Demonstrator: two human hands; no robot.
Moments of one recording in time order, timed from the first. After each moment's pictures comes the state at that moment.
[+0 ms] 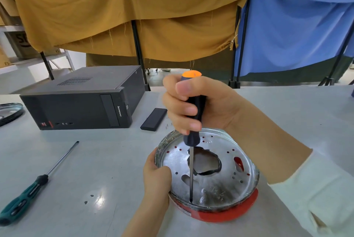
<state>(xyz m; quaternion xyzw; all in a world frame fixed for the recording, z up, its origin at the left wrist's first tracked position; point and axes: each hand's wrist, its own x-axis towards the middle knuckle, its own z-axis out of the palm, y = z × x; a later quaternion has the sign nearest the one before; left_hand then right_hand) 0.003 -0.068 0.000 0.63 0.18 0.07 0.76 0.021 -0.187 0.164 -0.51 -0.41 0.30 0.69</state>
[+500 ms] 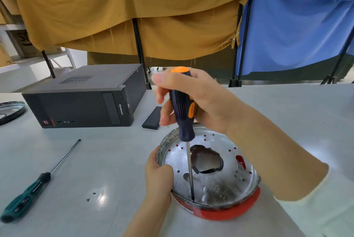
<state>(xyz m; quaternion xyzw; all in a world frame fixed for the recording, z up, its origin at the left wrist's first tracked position) 0.004 -0.067 -0.003 0.64 0.17 0.05 0.75 0.015 -0.176 0.161 -0.65 -0.34 0.10 0.68</state>
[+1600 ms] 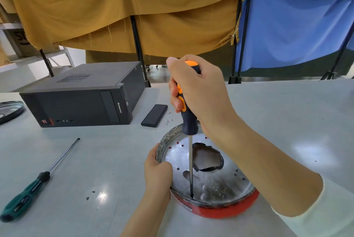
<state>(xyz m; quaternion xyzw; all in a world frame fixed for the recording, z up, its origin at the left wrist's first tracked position) 0.005 -0.068 -0.003 0.64 0.16 0.05 0.75 0.012 -0.164 0.150 -0.64 -0.24 -0.14 0.72</state>
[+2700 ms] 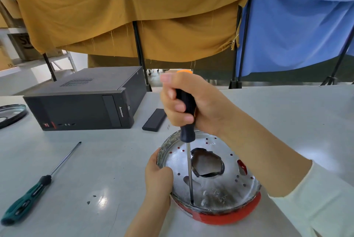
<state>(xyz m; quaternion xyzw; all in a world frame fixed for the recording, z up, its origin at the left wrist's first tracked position) 0.002 -0.065 -0.001 0.64 0.16 0.04 0.75 0.021 -0.173 0.158 -0.56 -0.36 0.19 0.72</state>
